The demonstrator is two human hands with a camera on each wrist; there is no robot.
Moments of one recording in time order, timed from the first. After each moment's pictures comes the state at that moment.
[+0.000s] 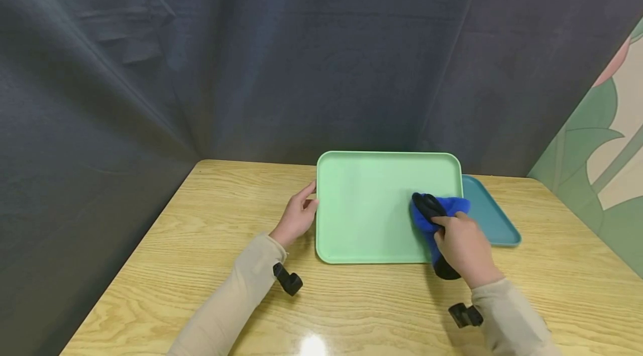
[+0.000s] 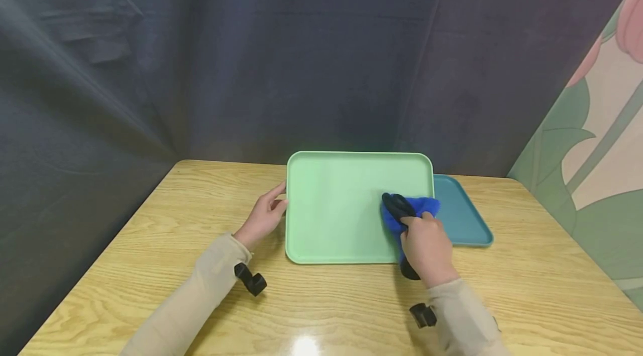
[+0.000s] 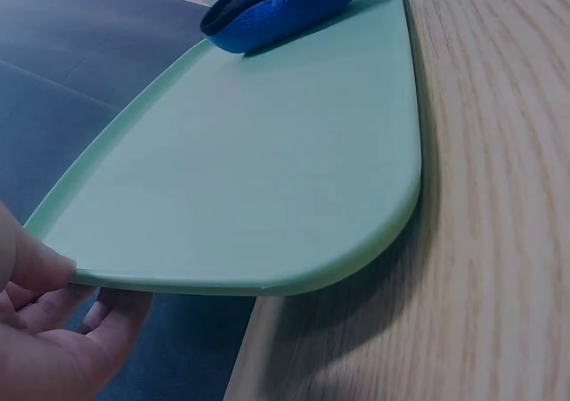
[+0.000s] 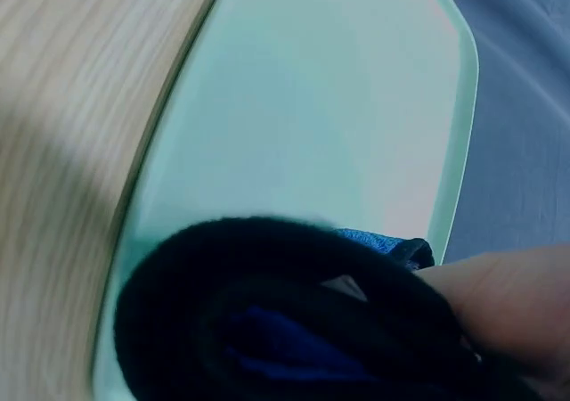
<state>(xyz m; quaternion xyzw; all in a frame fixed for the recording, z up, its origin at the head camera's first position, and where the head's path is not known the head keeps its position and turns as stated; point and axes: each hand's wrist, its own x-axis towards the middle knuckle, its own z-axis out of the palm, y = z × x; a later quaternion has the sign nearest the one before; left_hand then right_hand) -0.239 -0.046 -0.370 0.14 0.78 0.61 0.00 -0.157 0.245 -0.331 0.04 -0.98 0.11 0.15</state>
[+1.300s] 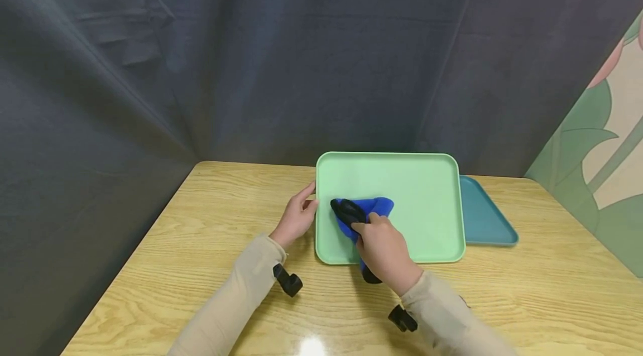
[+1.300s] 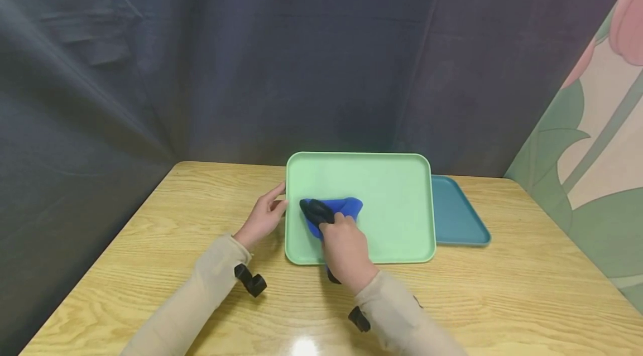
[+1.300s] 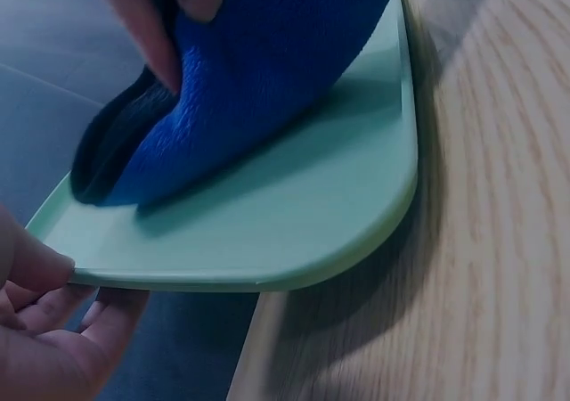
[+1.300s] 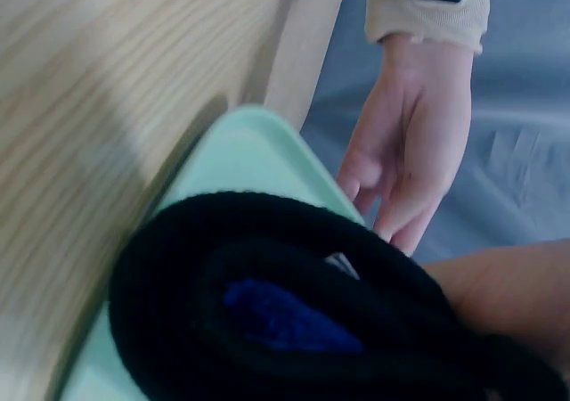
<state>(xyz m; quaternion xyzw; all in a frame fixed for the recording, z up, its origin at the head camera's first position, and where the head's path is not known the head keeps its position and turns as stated) -0.238 -0.046 -0.368 0.15 0.78 0.61 0.00 -0.154 0.127 -0.336 0.17 -0.96 0.08 0.22</state>
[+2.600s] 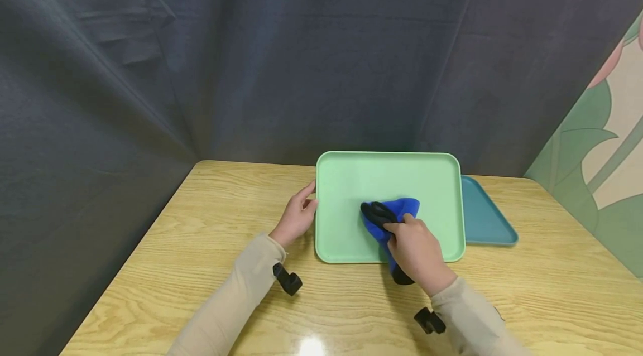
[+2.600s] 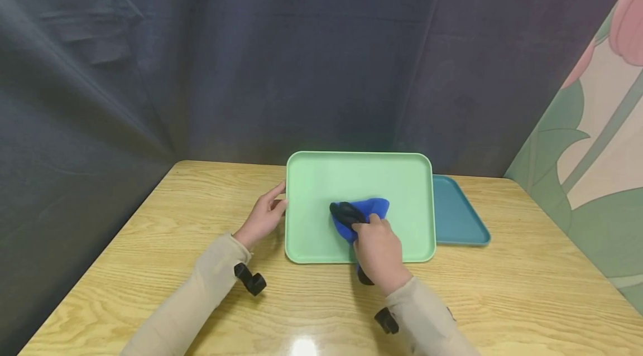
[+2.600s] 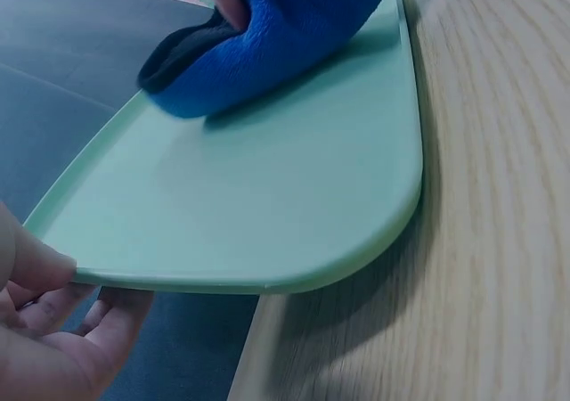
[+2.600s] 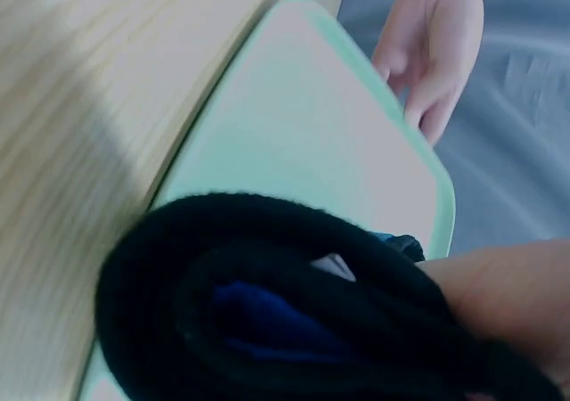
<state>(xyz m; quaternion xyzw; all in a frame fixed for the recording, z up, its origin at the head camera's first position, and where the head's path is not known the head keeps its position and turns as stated) -0.235 -0.046 -0.365 0.15 0.79 0.60 -0.01 -0.151 0.175 -0.336 0.10 -0.97 0.09 0.19</state>
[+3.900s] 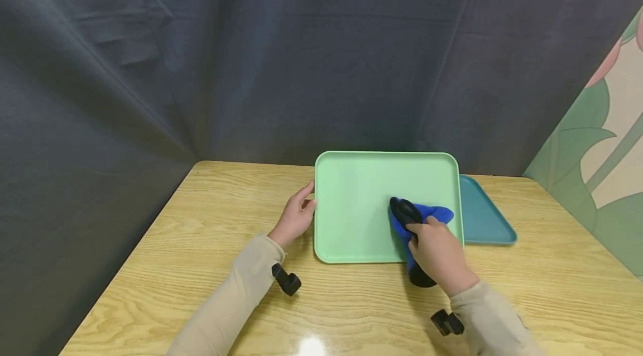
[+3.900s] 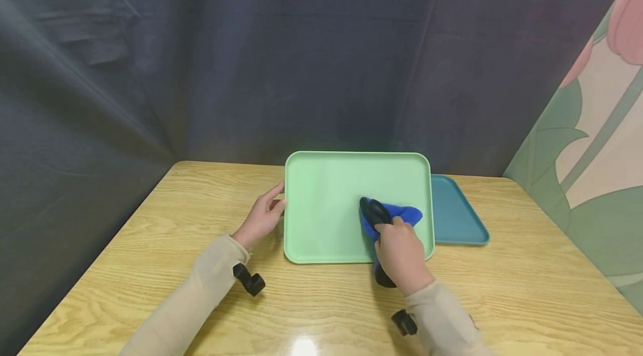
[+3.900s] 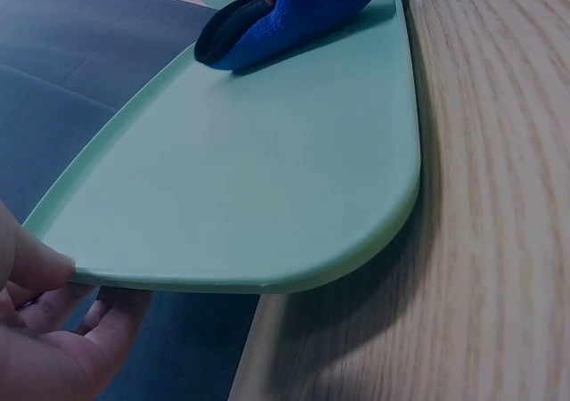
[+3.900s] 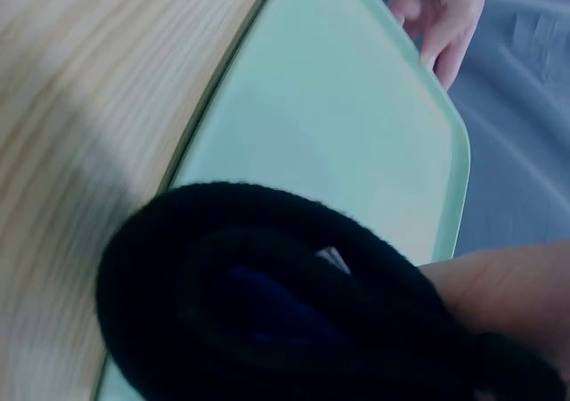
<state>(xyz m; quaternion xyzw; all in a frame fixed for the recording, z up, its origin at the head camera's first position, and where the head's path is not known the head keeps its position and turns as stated) -0.233 -0.045 -0.361 0.14 0.79 0.60 0.01 -0.150 0.211 -0.334 0.08 -0.98 0.10 0.17</state>
